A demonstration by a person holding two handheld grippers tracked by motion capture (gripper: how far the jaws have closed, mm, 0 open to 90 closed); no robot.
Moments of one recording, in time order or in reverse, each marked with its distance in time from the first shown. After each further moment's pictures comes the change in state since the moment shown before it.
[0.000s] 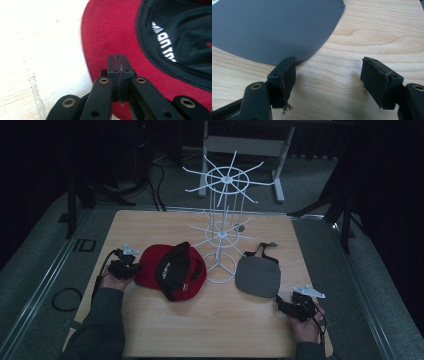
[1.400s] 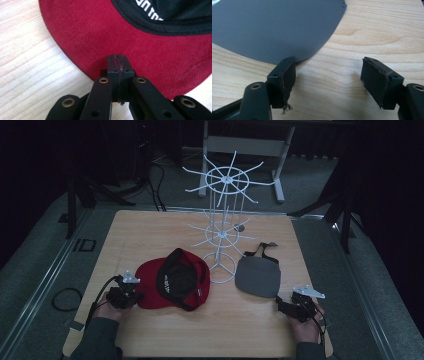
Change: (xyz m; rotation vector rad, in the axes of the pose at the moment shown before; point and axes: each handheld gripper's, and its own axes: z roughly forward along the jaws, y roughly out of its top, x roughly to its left) left arm -0.052 -0.058 -0.032 0.085 -0.106 0.052; right arm 0.000 0.000 0.000 0.000 0.007 -0.008
